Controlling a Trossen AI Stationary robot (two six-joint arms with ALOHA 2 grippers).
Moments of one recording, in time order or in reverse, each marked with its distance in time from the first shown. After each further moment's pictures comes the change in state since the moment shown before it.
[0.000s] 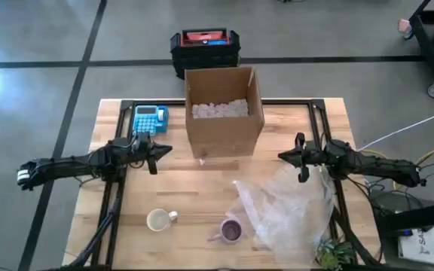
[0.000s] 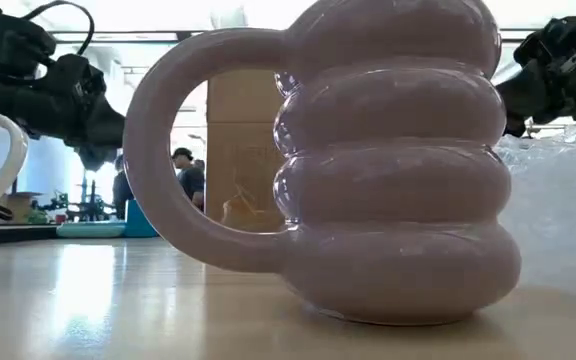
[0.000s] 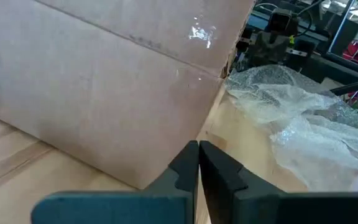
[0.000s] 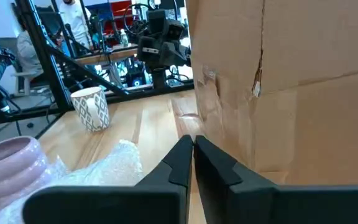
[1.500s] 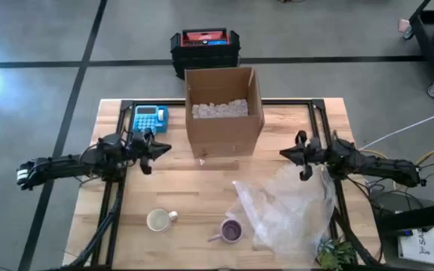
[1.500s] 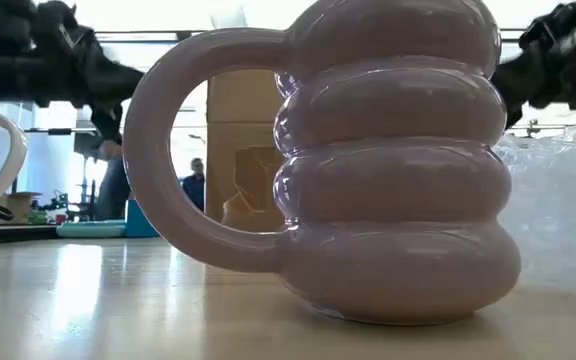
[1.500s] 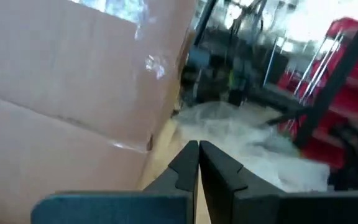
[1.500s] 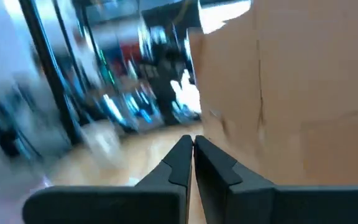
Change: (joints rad) left arm -0.021 0.050 0.186 -0.061 0.157 0.033; right arm 0.000 0.000 0.000 0.251 0.008 0.311
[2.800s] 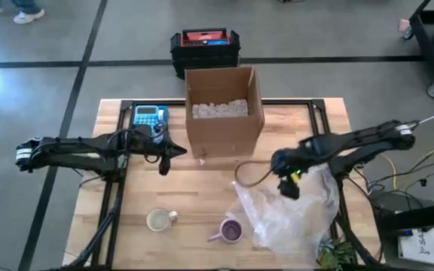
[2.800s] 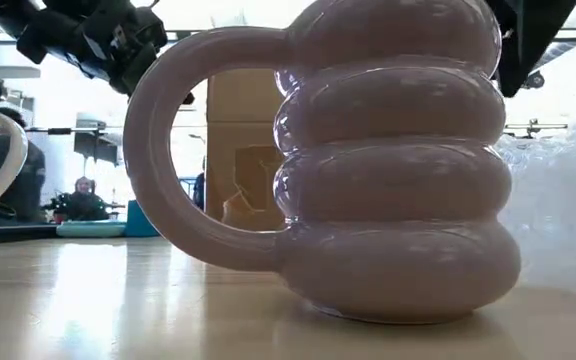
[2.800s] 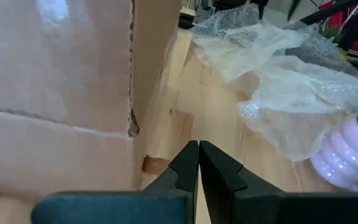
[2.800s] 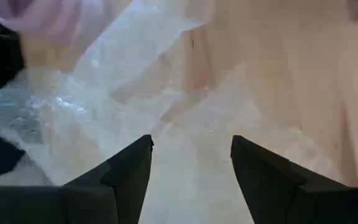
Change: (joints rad) left arm -0.048 0.448 0.316 -0.187 -0.026 0.140; right arm 0.385 1.299 1.084 -1.327 -0.043 0.035
